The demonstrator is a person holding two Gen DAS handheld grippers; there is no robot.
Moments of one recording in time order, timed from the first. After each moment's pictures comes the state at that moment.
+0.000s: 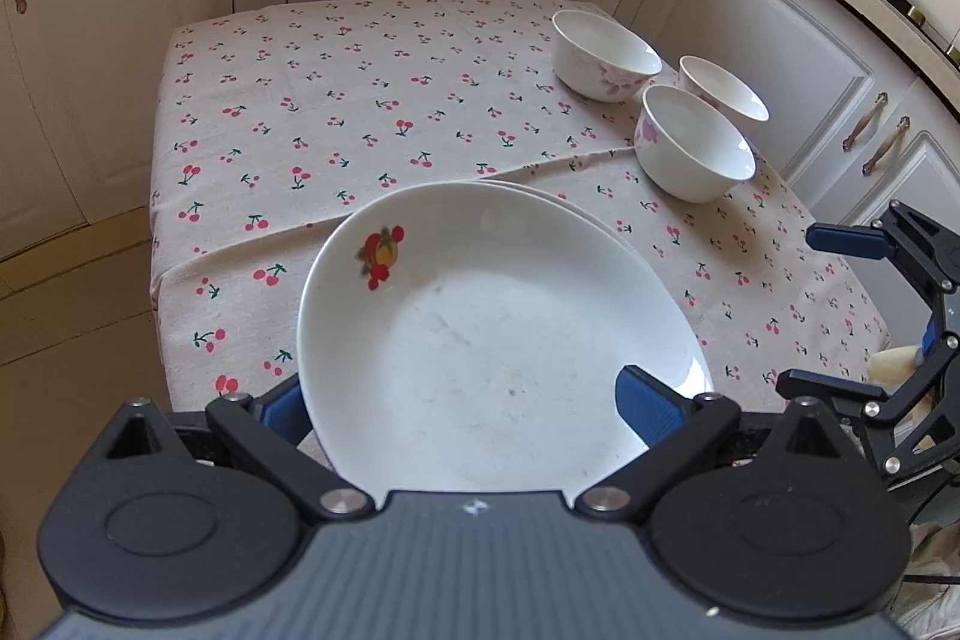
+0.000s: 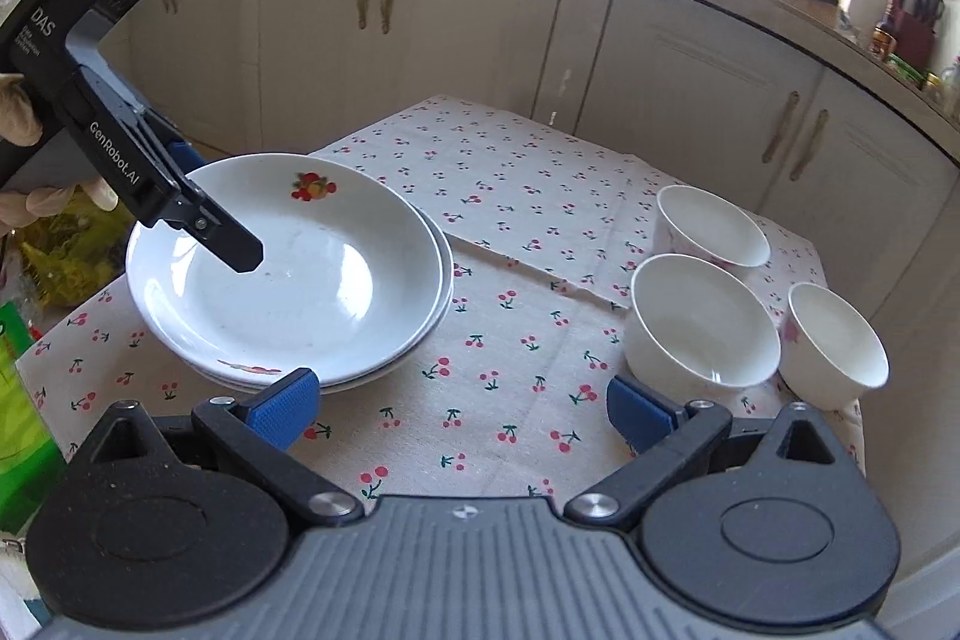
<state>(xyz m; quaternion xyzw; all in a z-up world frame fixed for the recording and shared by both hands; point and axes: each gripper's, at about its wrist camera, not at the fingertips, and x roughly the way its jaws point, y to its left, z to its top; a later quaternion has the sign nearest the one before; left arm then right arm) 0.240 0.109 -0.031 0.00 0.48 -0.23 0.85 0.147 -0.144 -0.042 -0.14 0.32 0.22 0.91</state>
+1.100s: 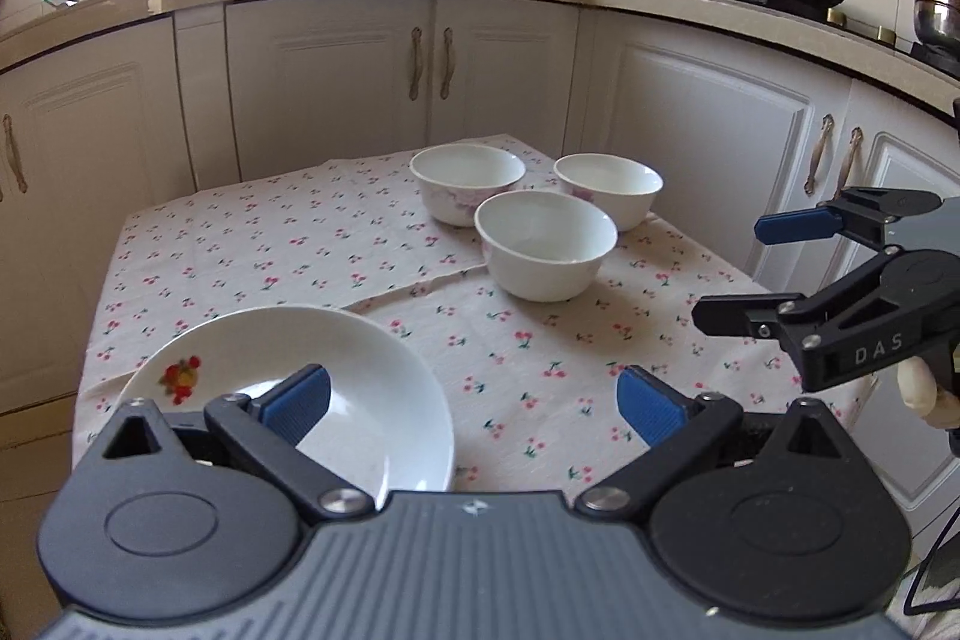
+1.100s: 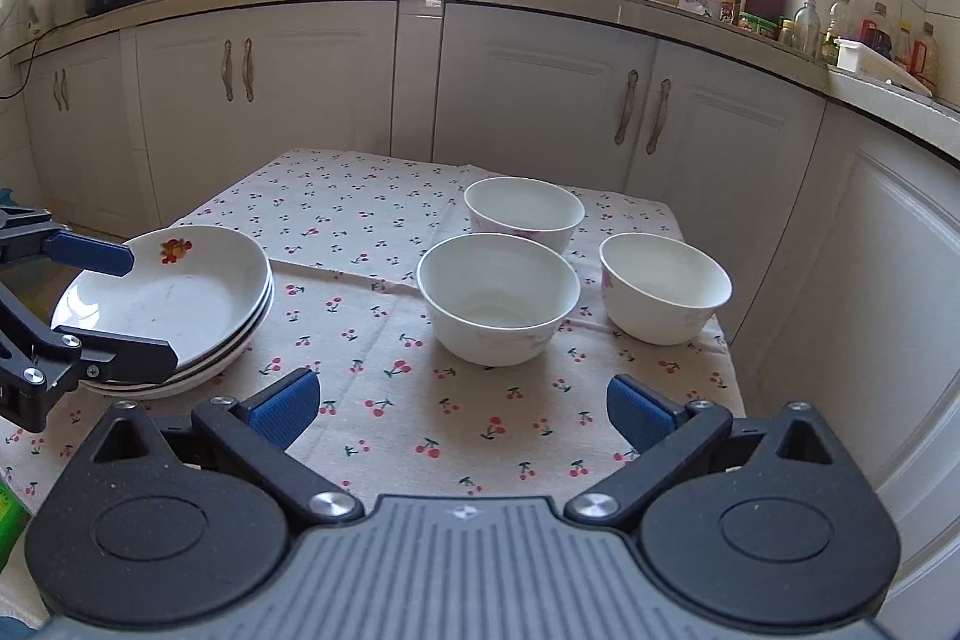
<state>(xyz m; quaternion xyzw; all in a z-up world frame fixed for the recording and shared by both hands) 0.159 -0.016 -0.019 0.05 0.29 -0.23 0.93 0.134 -0.243 -0.032 -0.08 0.28 0.12 0.95</state>
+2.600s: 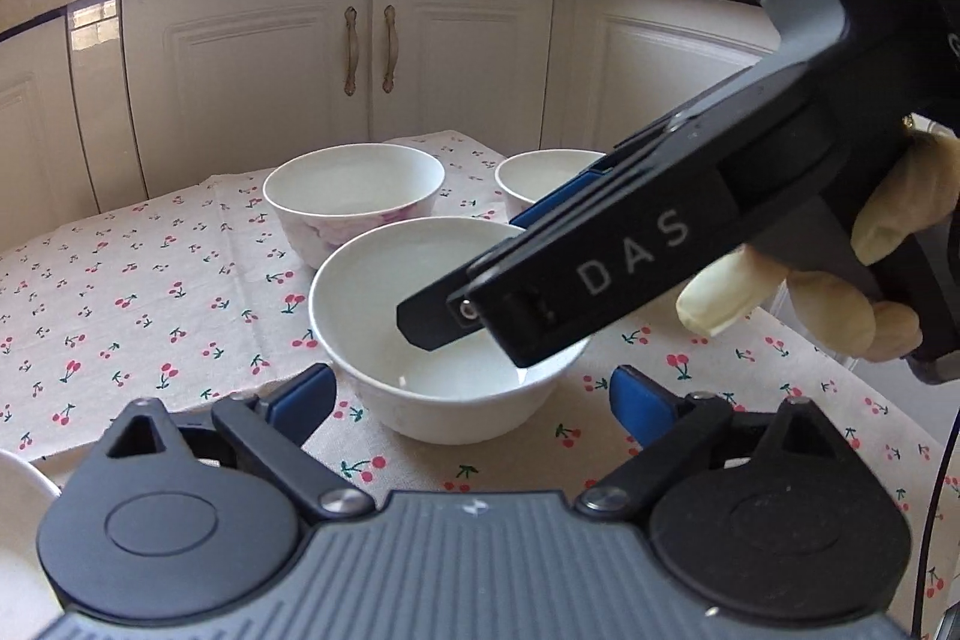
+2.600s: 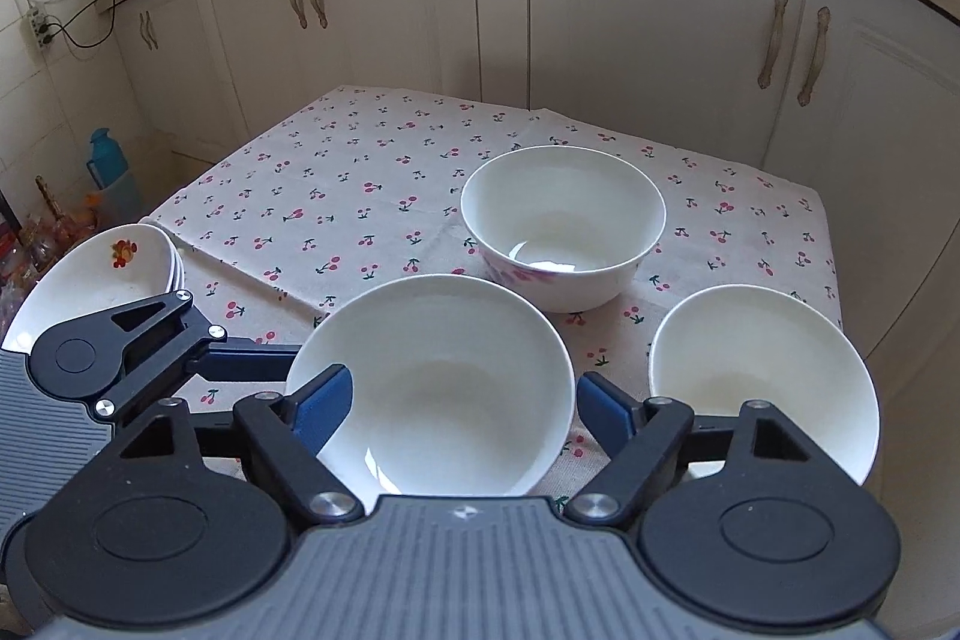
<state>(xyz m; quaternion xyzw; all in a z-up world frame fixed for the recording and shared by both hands) 0.263 -0.136 -0.078 0.06 0.29 -0.23 0.93 0.324 -0.268 -0.059 -0.08 0.38 0.28 0.88</state>
